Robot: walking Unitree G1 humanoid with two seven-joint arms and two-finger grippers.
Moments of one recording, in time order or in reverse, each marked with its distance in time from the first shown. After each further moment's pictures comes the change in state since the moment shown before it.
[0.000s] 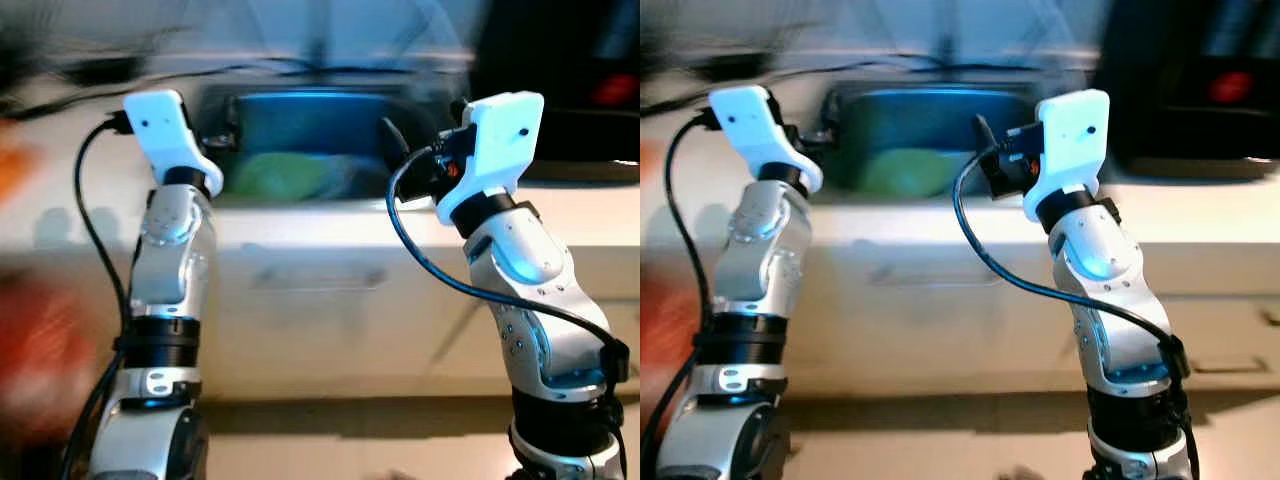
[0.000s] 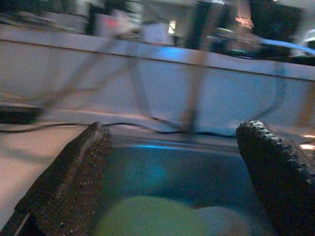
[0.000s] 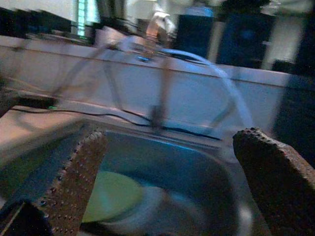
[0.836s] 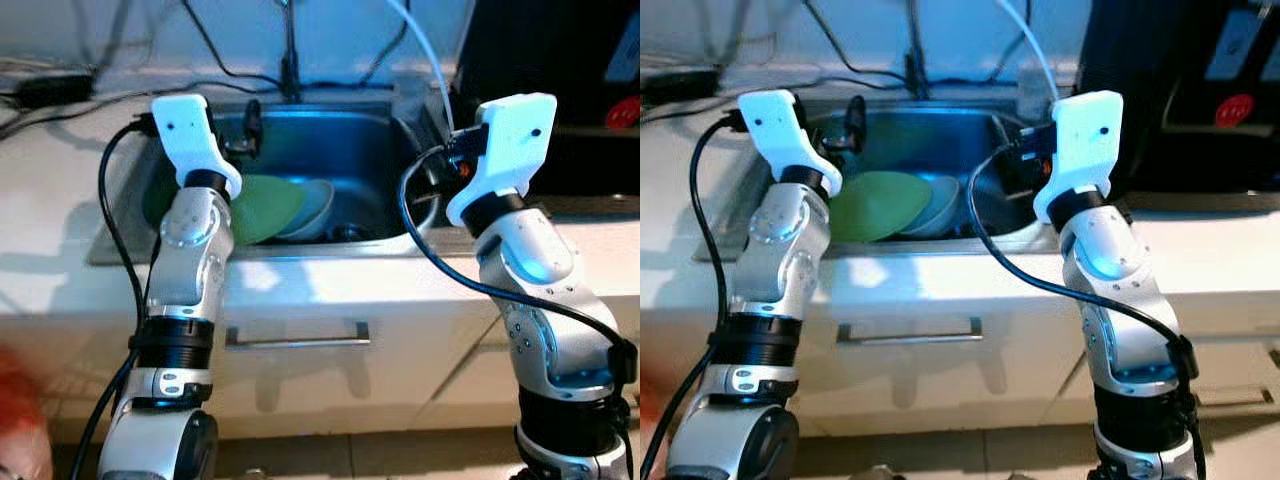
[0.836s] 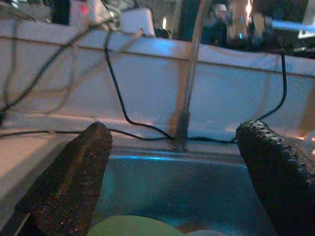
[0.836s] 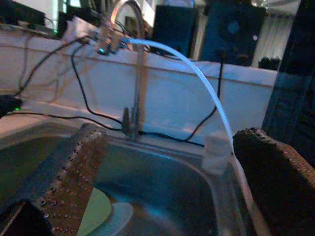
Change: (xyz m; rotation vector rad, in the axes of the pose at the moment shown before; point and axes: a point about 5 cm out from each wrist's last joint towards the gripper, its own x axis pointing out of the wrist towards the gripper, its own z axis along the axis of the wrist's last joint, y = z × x) left arm 0.000 -0.008 -0.004 0.006 0.017 -0.019; right arm -0.001 -0.005 -0.002 -0.006 0.008 -0.020
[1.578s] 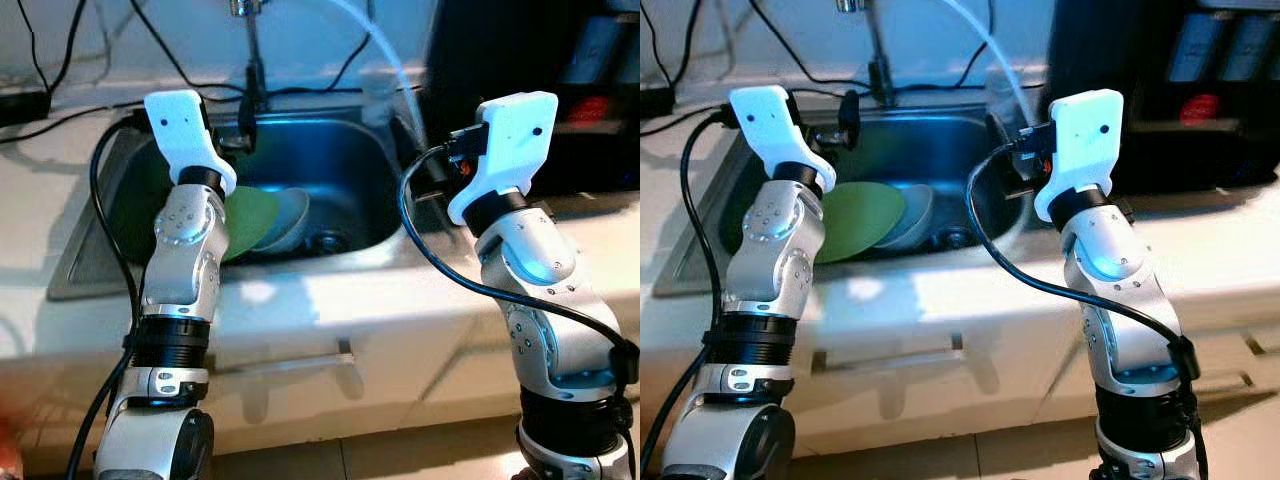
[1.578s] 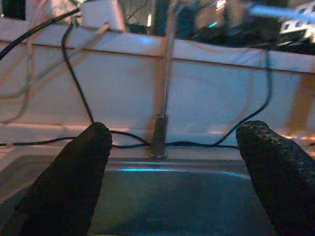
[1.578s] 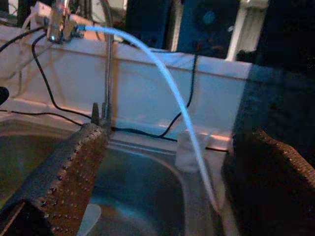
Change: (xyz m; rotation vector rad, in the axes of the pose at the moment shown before) left arm 0.001 0.003 0.006 0.023 -0.027 0.008; right arm -0.001 -0.002 0.002 -0.019 -0.007 -0.008
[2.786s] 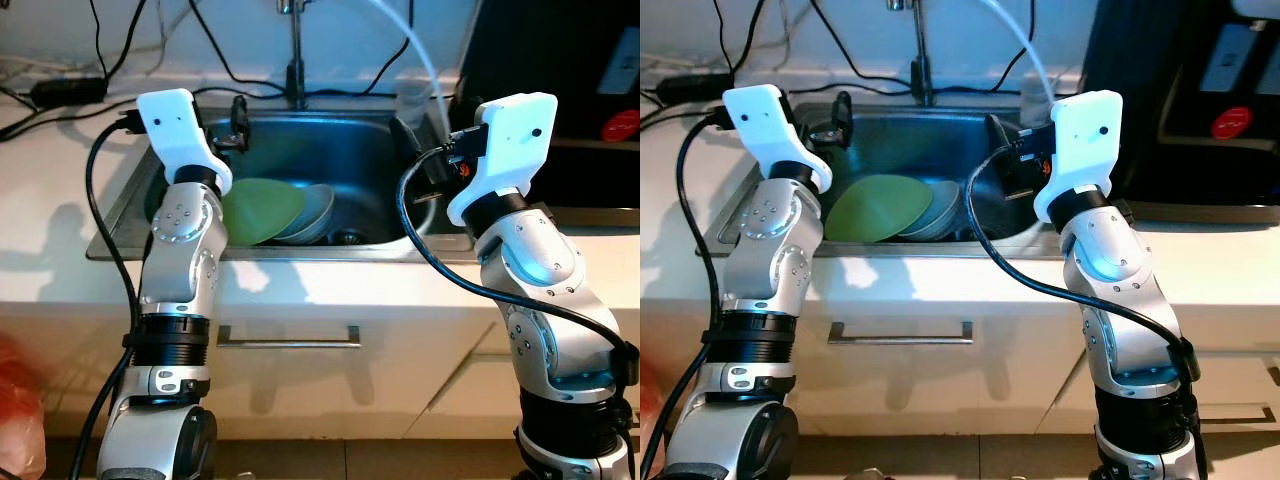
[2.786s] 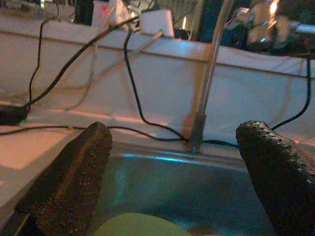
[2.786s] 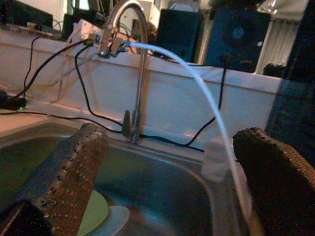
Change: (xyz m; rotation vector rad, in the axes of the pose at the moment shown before) left arm 0.001 0.003 -0.002 -0.031 0.042 0.047; right arm -0.001 0.000 0.000 0.000 0.000 -0.001
